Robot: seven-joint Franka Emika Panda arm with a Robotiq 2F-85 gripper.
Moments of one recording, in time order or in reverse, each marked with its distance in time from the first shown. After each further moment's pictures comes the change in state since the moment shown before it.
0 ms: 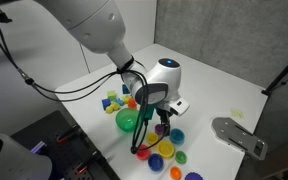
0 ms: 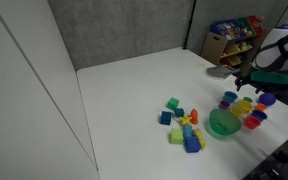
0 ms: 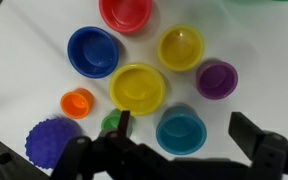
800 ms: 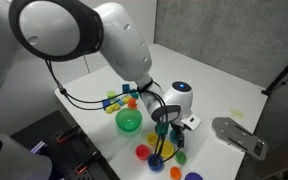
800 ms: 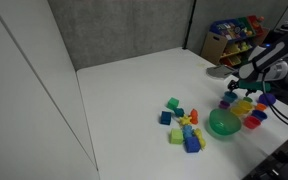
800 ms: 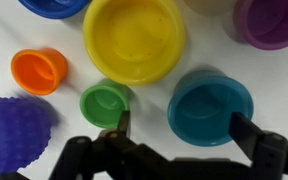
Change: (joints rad) arm -0.049 0.356 -0.009 0.299 0.104 0.118 -0.066
